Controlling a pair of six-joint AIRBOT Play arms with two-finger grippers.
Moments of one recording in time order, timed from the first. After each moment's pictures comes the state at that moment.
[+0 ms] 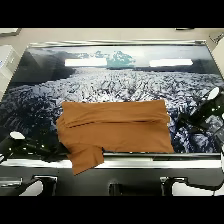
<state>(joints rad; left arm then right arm) 0.33 -1.15 0.40 0.91 -1.35 -1.25 -0.33 -1.49 1.22 -1.47 1.59 1.61</state>
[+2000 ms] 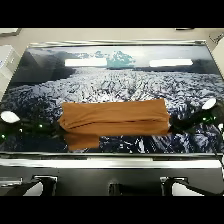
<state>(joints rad) 0.16 -1.12 0.78 0.86 -1.30 -1.32 -0.31 -1.38 1.03 -1.23 1.40 1.50</state>
